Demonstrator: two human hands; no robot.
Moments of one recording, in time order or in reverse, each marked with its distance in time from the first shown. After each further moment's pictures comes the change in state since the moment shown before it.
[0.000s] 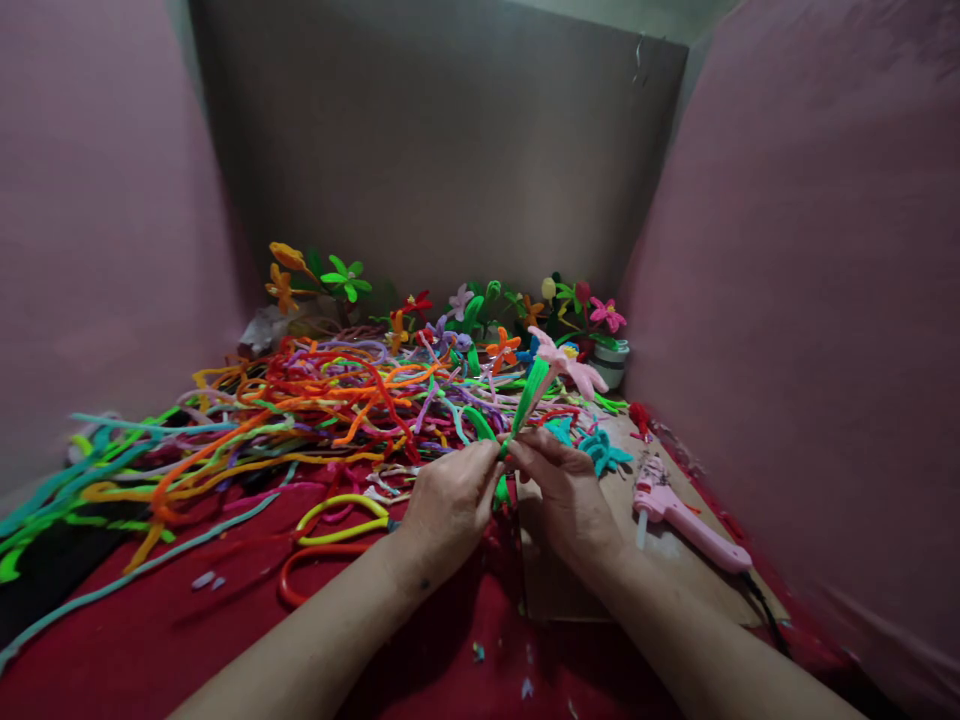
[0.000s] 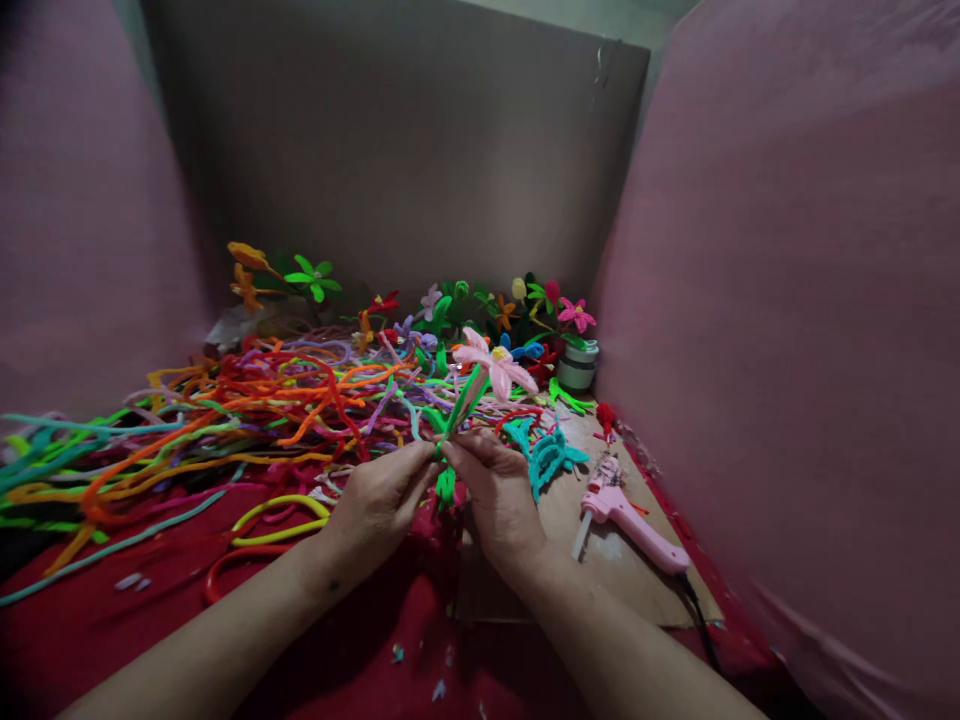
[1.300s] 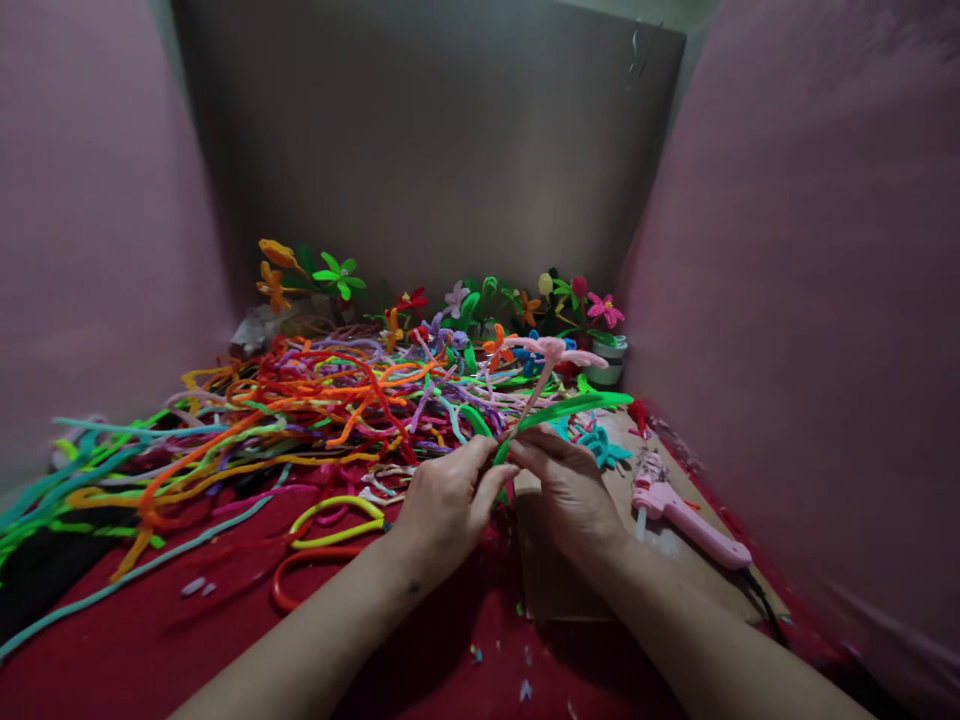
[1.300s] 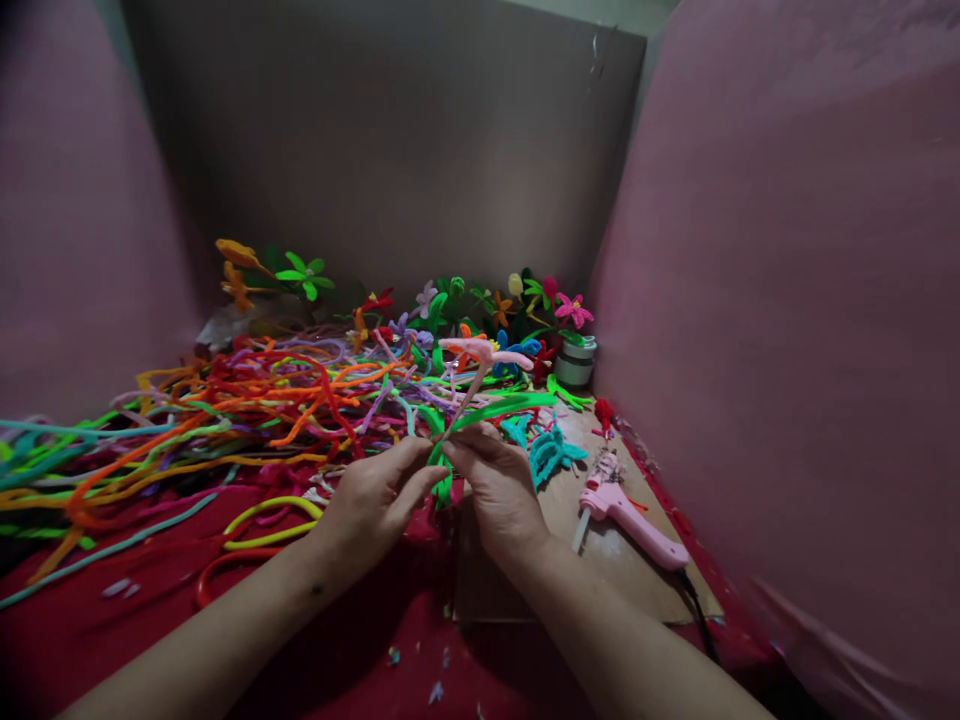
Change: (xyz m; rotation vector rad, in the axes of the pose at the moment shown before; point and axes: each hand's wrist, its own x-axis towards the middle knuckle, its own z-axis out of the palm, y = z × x) left_hand 0.002 0.006 -0.004 -0.032 -0.003 -0.049; right_hand 0.004 0.004 -0.002 0.183 0.035 0.023
